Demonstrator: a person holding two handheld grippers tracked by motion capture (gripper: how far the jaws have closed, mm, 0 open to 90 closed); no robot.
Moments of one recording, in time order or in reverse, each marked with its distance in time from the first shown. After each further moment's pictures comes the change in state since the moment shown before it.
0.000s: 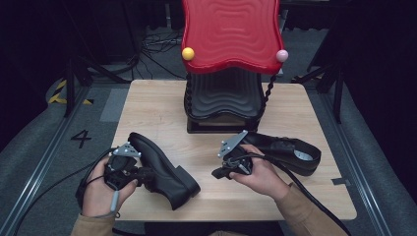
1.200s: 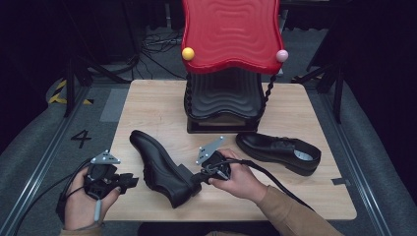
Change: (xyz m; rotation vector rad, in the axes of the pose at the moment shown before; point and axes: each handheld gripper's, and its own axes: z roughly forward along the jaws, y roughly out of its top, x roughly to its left) left arm 0.014 -0.033 -0.016 -0.017 0.057 -0.120; right arm 0.017 0.027 0.038 -0.049 0.048 -0.085
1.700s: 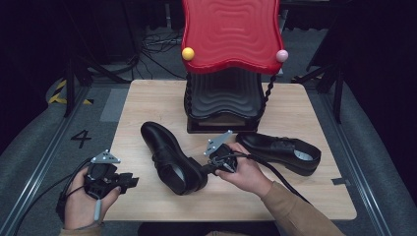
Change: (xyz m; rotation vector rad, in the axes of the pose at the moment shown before) left arm 0.002 0.001 0.001 0.006 0.003 0.000; right arm -0.024 -0.012 -0.011 0.041 -0.109 0.057
